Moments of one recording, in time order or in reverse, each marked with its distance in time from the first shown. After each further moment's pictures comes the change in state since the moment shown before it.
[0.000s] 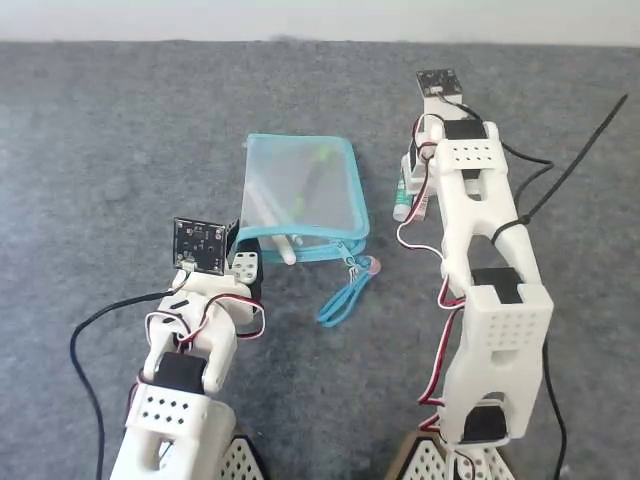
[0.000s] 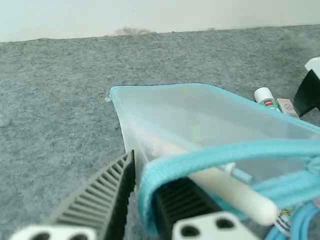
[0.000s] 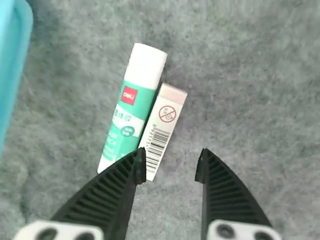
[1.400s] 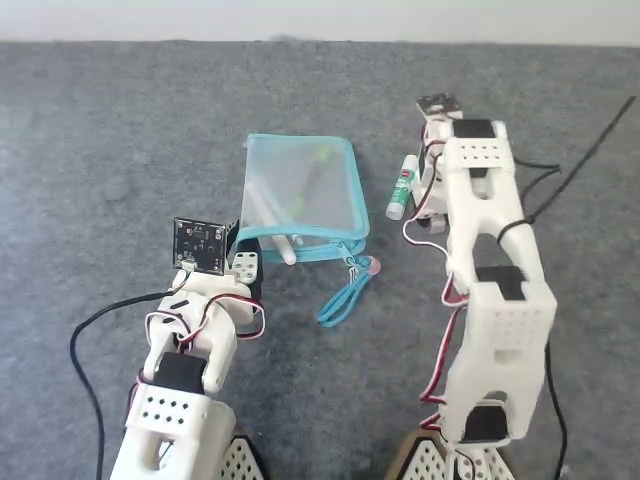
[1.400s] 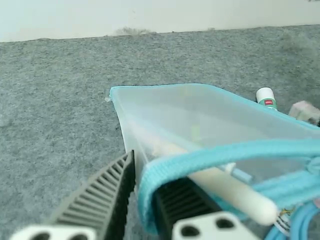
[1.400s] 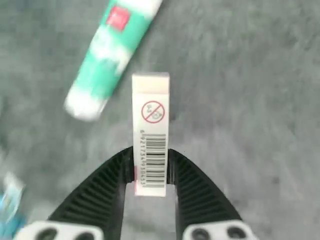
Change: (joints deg) left arm 0.0 0.0 0.0 0.0 0.0; right arm 1.9 -2.6 -1.6 16.7 7.0
